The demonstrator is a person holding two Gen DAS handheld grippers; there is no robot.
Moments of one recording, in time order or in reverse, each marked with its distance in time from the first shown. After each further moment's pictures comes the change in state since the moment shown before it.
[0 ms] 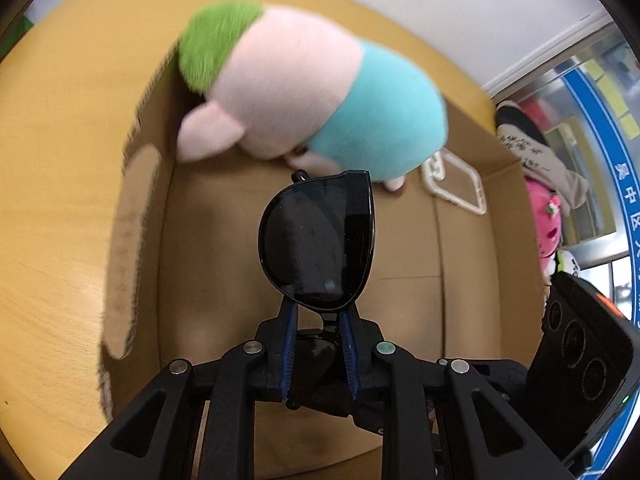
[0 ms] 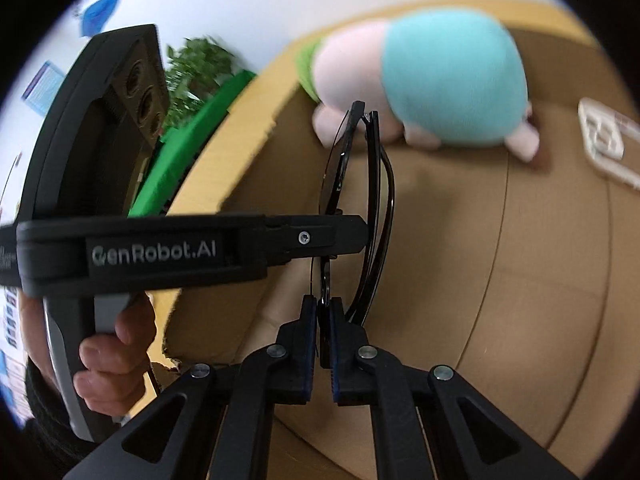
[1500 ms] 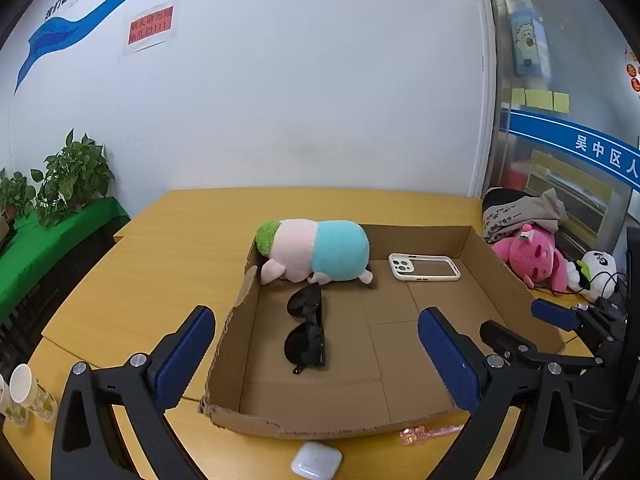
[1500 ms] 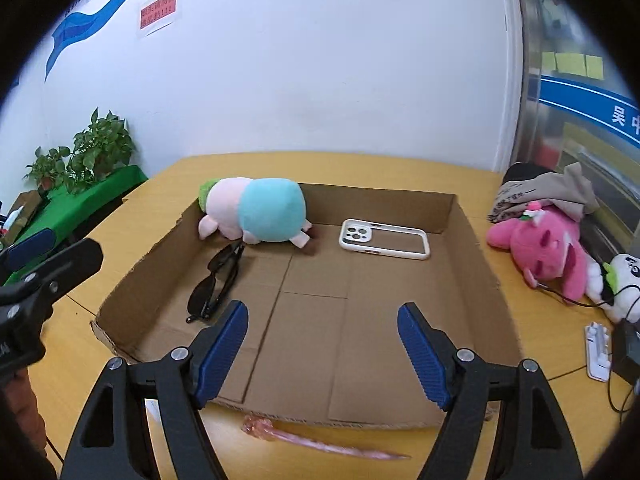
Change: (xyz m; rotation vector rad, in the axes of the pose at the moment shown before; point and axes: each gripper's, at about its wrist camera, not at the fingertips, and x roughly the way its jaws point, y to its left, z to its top) left arm -0.151 -0.090 -0.194 0.264 -0.805 0.307; right arm -0.153 0.038 -0.109 -0.089 -0.582 -0.669
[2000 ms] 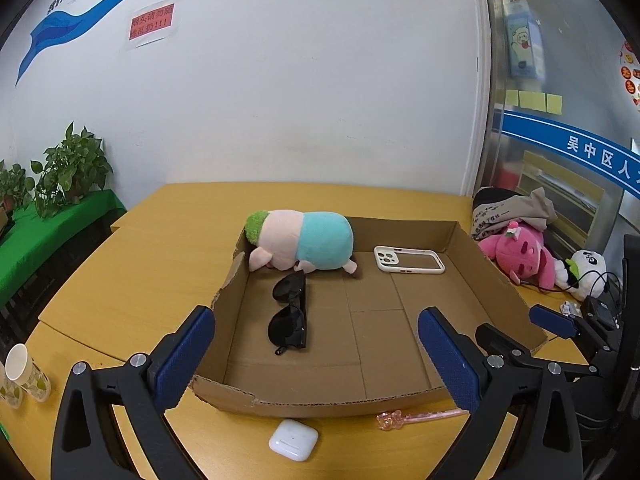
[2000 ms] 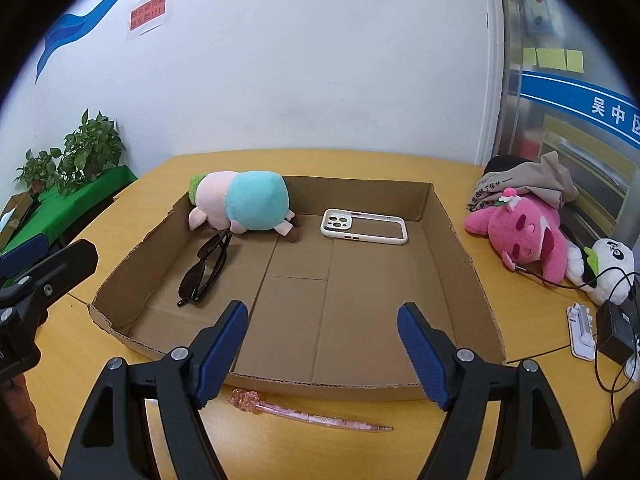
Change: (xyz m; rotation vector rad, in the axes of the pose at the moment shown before) left arm -0.019 -0.019 -0.015 -0.013 0.012 -0.025; right arm -0.015 -0.011 -0.020 0.024 0.002 -0.036
